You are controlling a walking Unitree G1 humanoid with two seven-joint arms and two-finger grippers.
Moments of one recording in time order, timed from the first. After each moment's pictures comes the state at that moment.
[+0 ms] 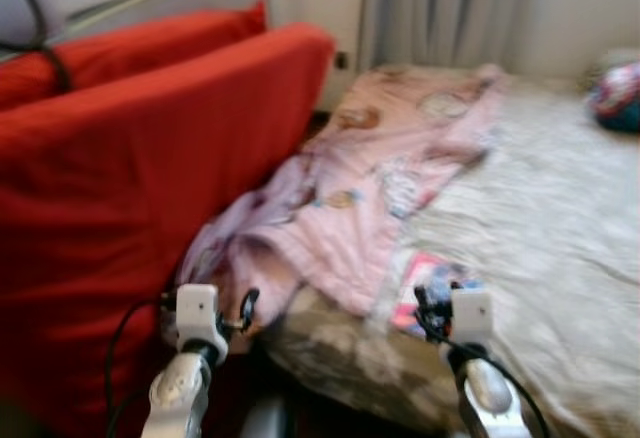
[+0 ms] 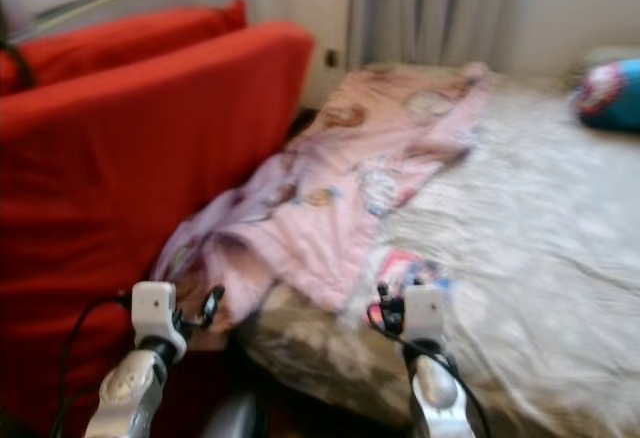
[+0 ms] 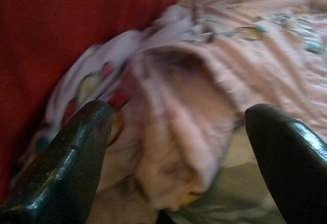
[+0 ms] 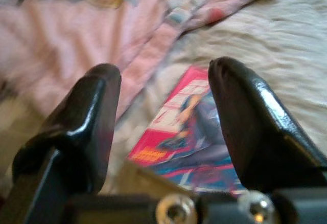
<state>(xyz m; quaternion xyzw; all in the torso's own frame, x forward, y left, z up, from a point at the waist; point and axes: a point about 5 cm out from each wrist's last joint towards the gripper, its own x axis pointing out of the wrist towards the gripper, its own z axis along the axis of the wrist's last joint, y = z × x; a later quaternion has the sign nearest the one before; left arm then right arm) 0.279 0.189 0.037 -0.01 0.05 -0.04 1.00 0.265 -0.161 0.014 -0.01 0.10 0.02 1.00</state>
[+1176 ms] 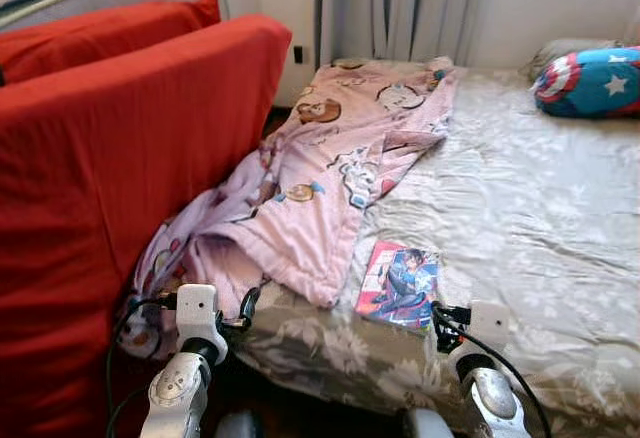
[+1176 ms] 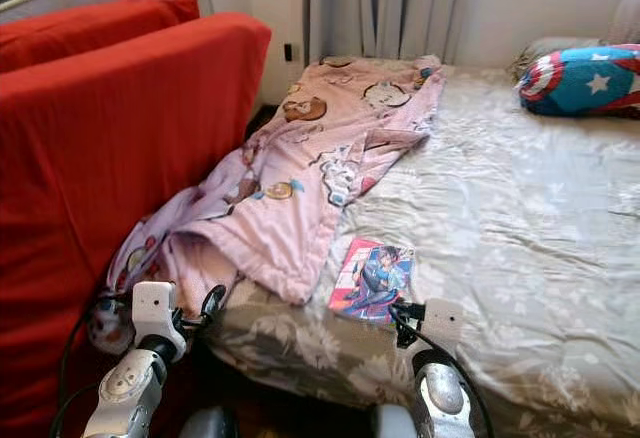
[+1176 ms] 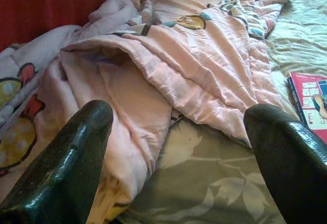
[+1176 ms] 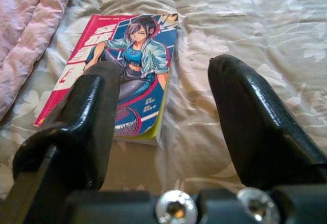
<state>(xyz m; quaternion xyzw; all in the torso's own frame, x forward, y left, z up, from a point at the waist) 0.274 0.188 0.030 -0.02 0.07 -0.04 1.00 0.261 -0.179 -0.005 0.06 0.16 -0.06 0.98</state>
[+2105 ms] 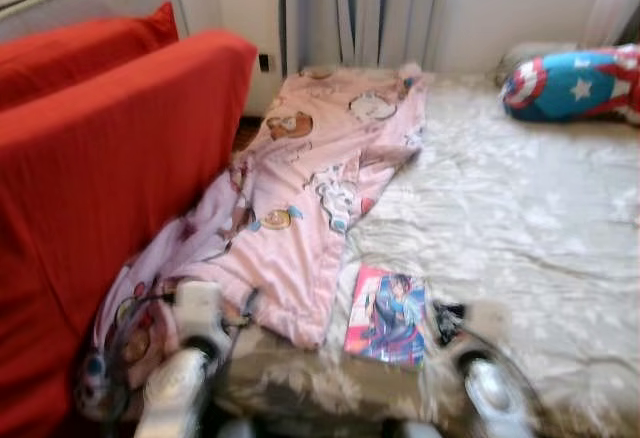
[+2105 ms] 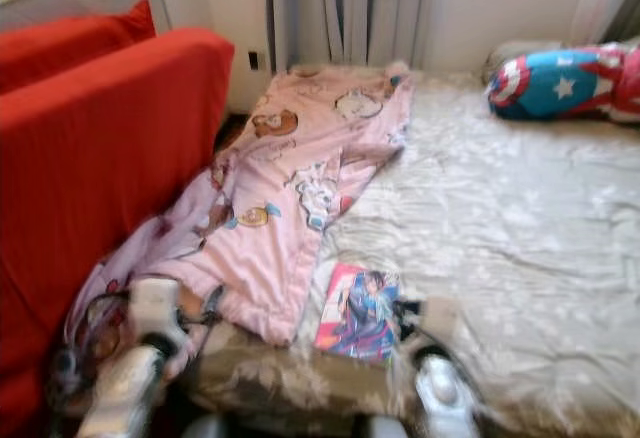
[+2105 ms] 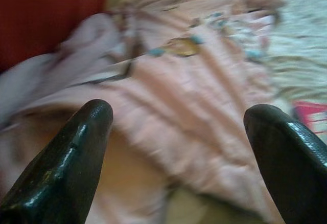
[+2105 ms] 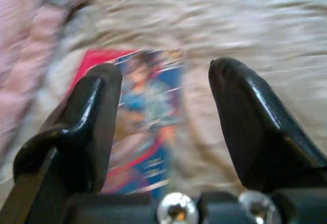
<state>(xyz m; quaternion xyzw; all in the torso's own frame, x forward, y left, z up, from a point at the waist) 0.274 0.195 0.034 -0.01 0.06 -0.04 1.00 0.269 -0.169 -0.004 0.07 0.17 -0.04 0.98</state>
